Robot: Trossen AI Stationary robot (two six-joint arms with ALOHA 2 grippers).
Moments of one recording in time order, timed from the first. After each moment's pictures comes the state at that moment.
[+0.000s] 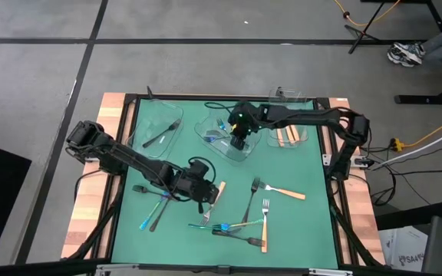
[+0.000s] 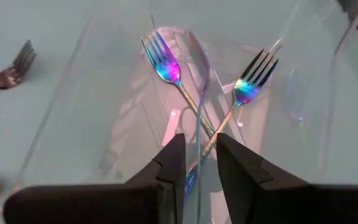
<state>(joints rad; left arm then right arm) -0.35 1.64 1.12 -0.43 -0.43 -1.30 -0.33 1.79 1.28 -0.43 -0.06 0.02</state>
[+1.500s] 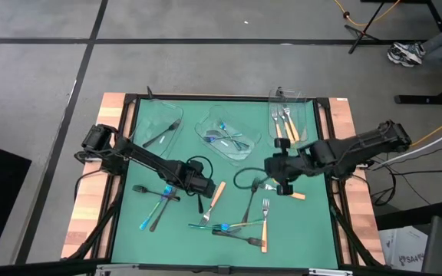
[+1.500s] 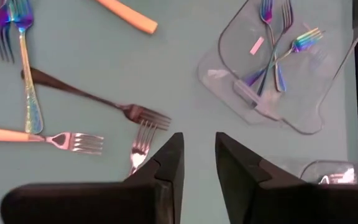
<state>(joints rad) -0.26 1.80 1.12 -0.67 -0.21 -1.49 0.33 1.38 1.33 -1.11 0.31 0.17</state>
